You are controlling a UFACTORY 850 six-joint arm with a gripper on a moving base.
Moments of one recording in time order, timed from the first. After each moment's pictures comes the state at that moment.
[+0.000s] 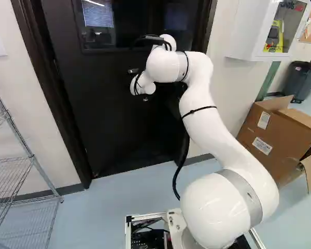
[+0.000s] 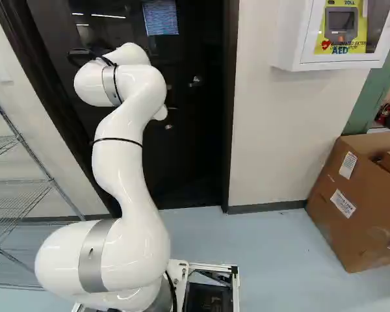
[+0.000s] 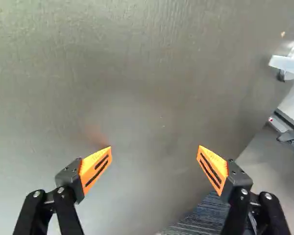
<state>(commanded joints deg) 11.1 -51.4 -93.1 -7.0 34.3 0.0</state>
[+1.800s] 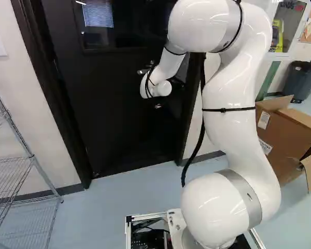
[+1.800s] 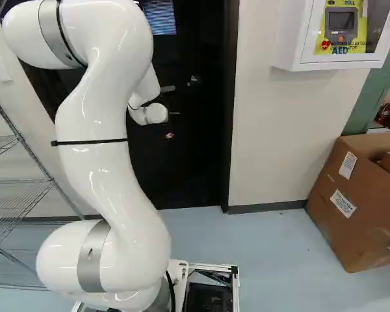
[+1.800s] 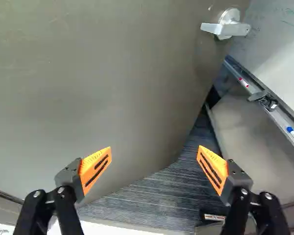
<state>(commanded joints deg) 8.2 -25.9 -58.2 -6.9 34.3 0.0</state>
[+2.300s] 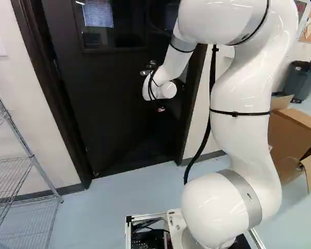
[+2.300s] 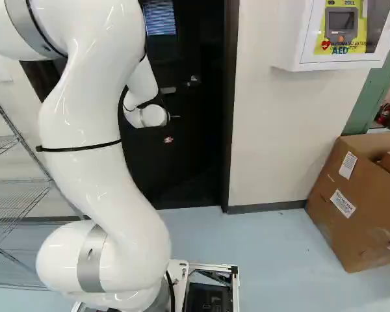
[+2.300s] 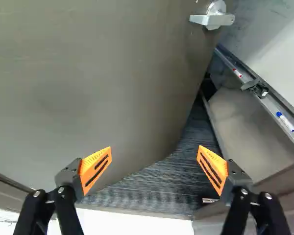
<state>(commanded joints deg) 7.8 -19.2 -49.9 -4.8 34.3 0.0</state>
